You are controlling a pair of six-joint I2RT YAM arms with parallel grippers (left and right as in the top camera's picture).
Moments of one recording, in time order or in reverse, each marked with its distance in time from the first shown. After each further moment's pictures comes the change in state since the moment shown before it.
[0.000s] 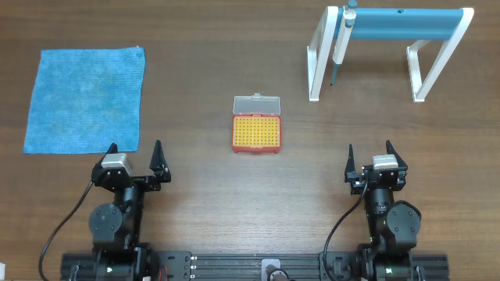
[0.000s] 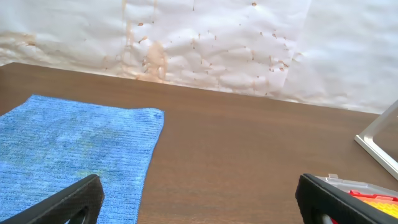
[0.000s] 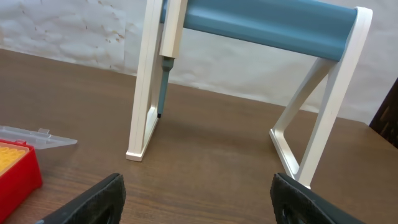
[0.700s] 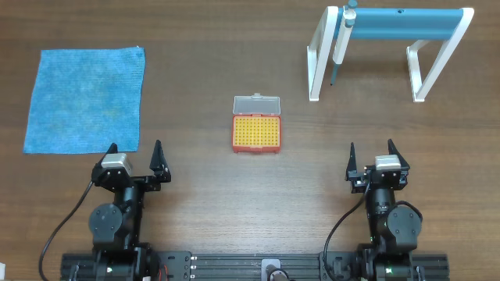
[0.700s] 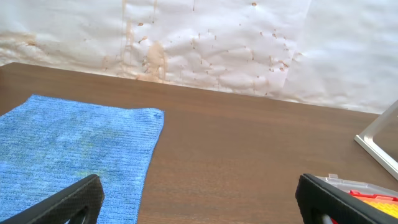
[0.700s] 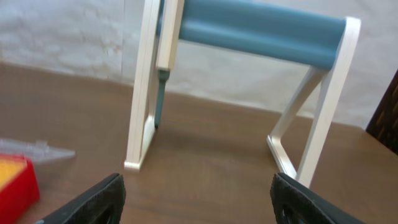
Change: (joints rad) left arm 0.000 0.000 0.000 0.000 0.000 0.000; right arm 0.000 0.000 -0.002 0.049 0.008 0.026
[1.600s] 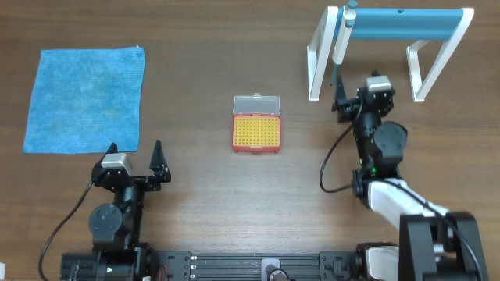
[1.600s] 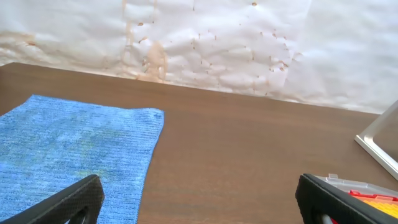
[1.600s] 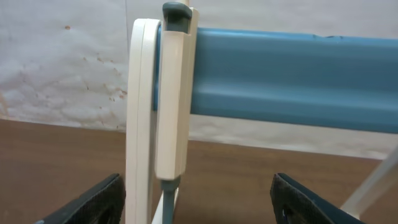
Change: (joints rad) left arm 0.000 0.000 0.001 -0.002 0.000 0.000; right arm 0.049 1.451 0.365 1.153 -0.023 0.134
